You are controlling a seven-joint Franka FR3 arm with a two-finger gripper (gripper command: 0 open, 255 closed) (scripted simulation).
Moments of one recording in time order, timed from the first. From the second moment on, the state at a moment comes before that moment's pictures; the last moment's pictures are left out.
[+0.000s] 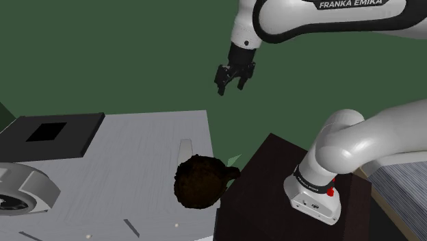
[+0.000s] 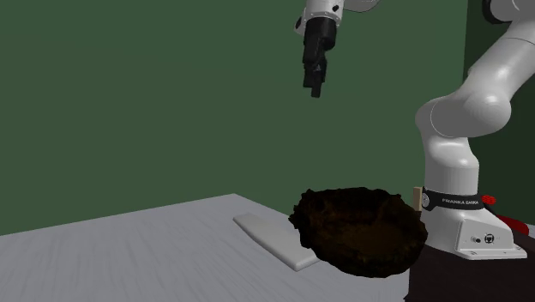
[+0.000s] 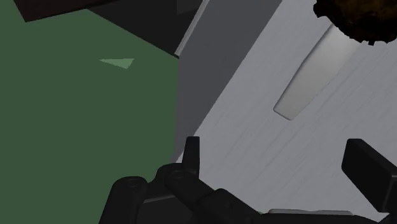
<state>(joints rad) -0.01 -0.72 0.15 -2.46 0.16 1.88 0.31</state>
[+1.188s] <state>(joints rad) -0.10 -0.18 0.56 -2.43 0.12 2.30 1.01</state>
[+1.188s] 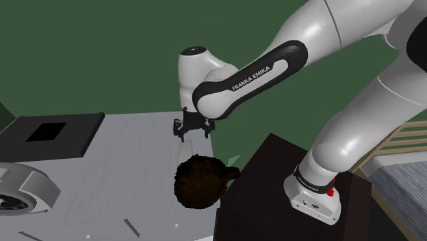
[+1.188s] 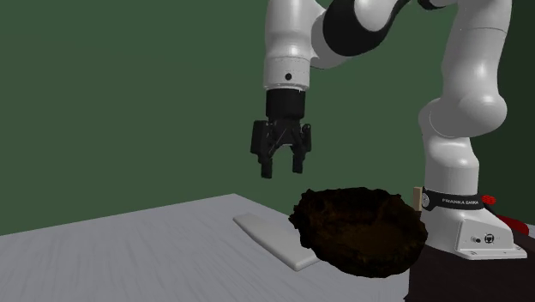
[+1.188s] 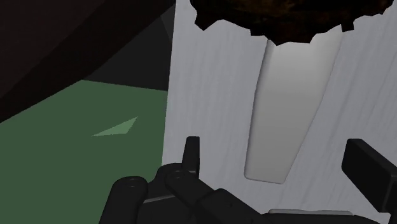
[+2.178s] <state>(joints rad) -0.08 0.21 0.58 -2.34 -0.18 2.50 1.41</state>
